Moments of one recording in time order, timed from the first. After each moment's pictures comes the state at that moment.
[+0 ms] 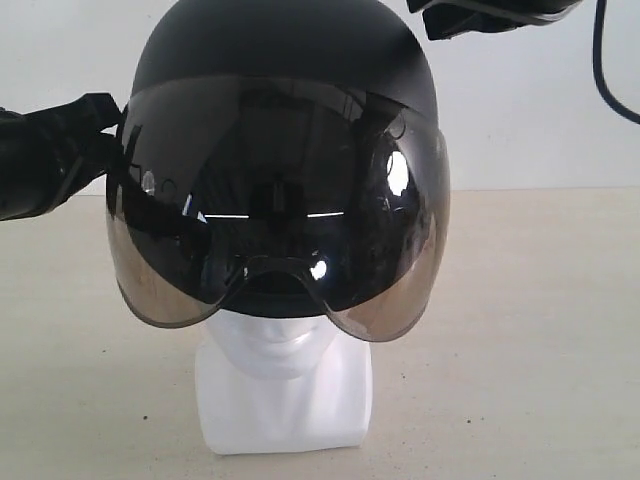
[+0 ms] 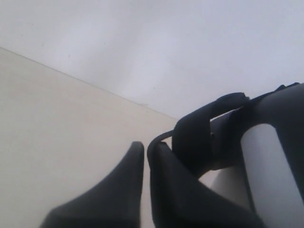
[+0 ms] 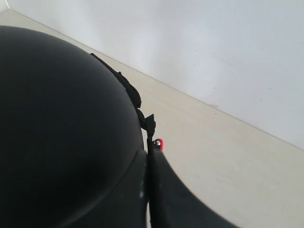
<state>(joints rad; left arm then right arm) -0.19 1.30 -0.69 0.04 -0.16 -0.66 0.57 1.37 -1.41 0.24 0.67 -0.28</state>
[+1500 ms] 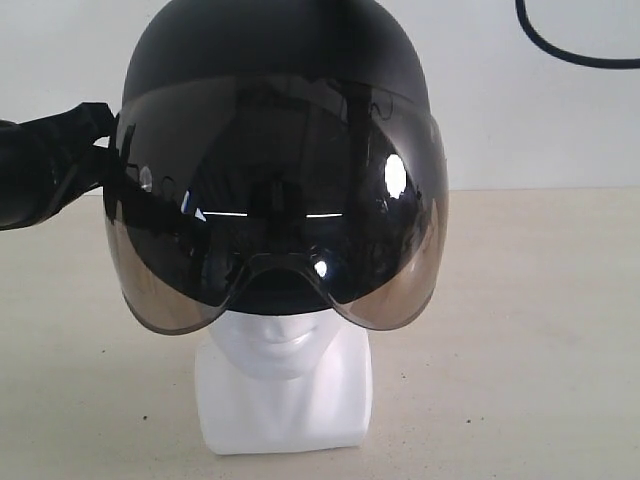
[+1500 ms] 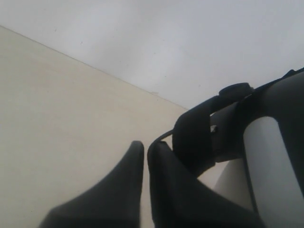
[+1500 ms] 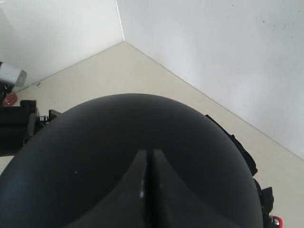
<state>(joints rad) -0.19 1.27 -0.69 0.03 -0.08 -0.66 0.57 1.49 -1.61 0.76 0.83 -0.68</state>
